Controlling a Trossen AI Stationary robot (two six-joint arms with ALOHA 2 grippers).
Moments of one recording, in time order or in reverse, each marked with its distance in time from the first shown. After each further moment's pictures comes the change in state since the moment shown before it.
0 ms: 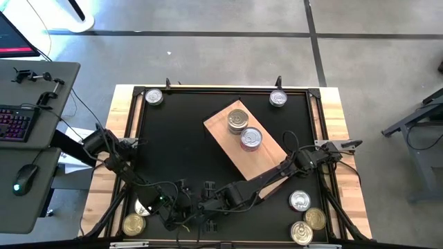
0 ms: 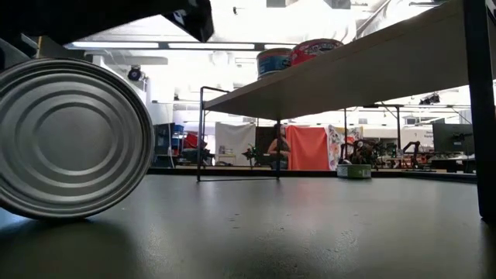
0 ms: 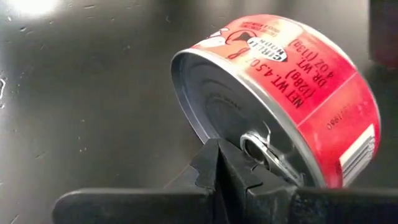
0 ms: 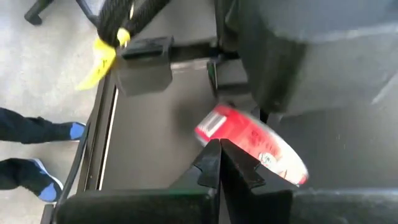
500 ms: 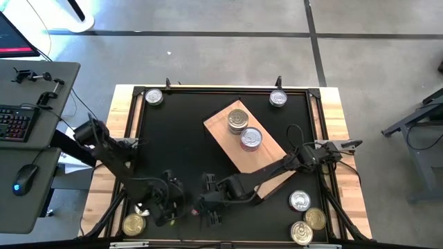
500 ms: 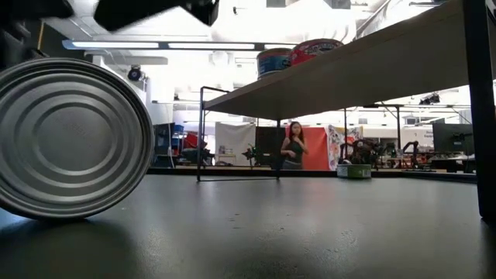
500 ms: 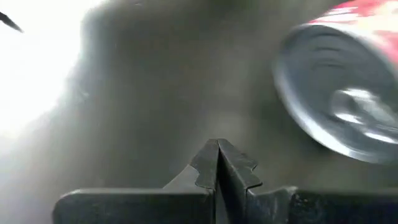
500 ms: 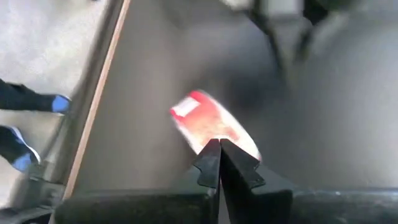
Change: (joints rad) left arm -0.046 -0.160 0.002 -0.411 -0.046 -0.226; right arm -0.034 -0.058 0.000 -0.104 -0.020 -0.165
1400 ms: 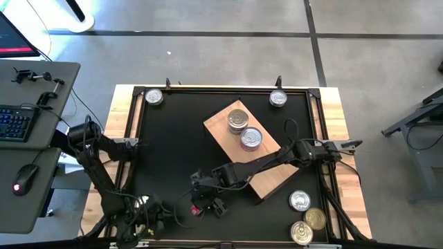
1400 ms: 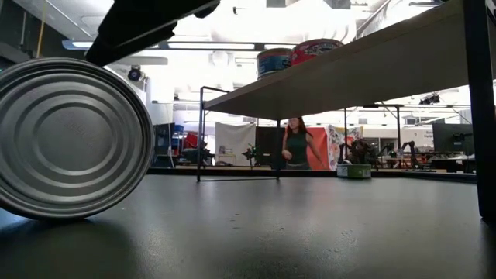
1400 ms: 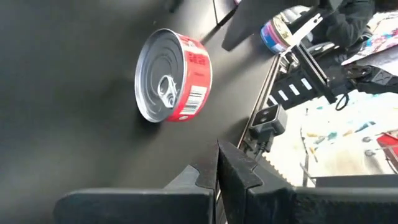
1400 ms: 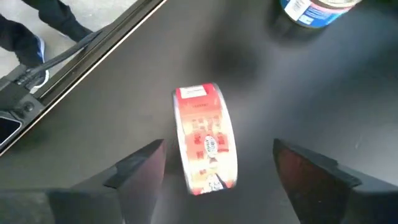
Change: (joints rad) left arm -0.311 -0.016 0.000 0.288 -0.289 -0.686; right arm -0.088 0.005 -0.054 0.063 -0.262 -0.542
